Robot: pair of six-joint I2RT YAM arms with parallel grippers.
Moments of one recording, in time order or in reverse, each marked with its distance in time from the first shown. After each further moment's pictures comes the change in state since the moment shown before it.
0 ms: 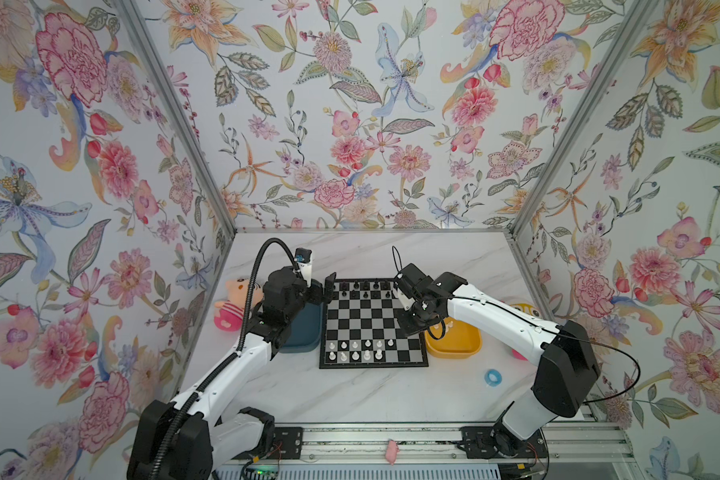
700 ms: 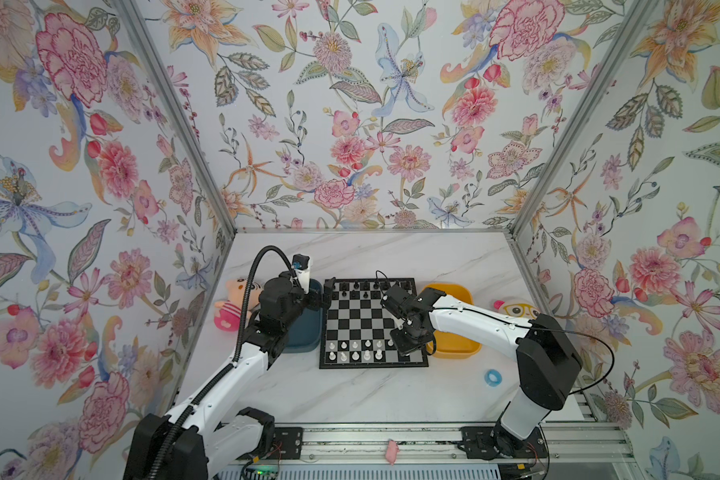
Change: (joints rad) left arm 0.000 -0.068 -0.066 0.032 0.023 -0.001; right arm 0.081 0.081 -0.090 0.010 0.037 0.064
